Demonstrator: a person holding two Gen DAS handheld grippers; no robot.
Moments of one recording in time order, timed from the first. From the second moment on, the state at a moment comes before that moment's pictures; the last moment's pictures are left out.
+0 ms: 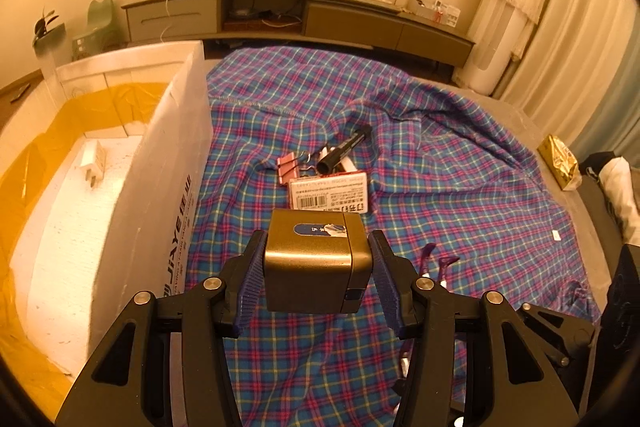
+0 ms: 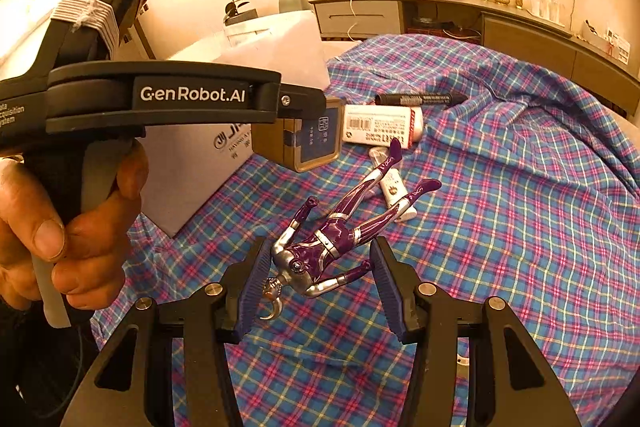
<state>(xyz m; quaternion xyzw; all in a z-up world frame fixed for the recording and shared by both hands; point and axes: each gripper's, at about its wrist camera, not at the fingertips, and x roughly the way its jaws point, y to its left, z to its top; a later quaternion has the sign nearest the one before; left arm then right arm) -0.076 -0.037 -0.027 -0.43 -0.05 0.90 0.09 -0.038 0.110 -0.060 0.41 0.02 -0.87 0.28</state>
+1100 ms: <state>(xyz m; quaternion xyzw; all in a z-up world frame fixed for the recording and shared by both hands) -0.010 -0.098 0.065 -0.33 -0.11 0.93 0.09 0.003 0.077 0.007 0.35 0.04 -0.90 0.27</state>
